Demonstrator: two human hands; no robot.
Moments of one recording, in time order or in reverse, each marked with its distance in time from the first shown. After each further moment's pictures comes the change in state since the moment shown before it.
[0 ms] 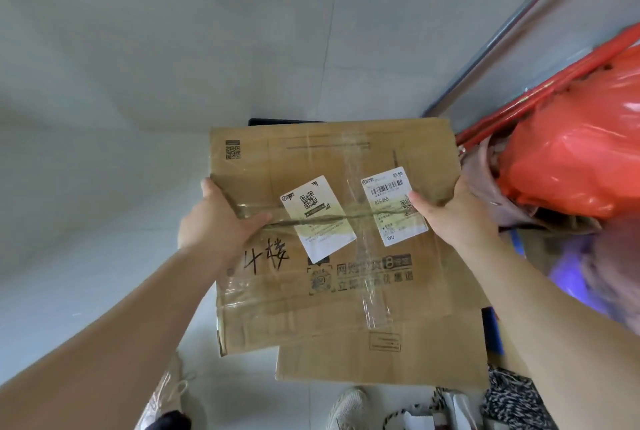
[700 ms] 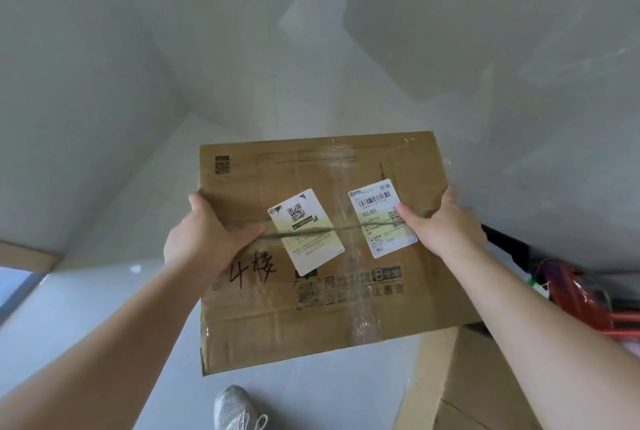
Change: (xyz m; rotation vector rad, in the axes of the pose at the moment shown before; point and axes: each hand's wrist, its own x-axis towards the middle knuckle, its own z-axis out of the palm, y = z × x) left_hand 0.089 -0.323 -0.278 -0.109 0.226 -0.378; right_hand -0.165 -0.453 0.114 -0.269 -0.074 -0.387
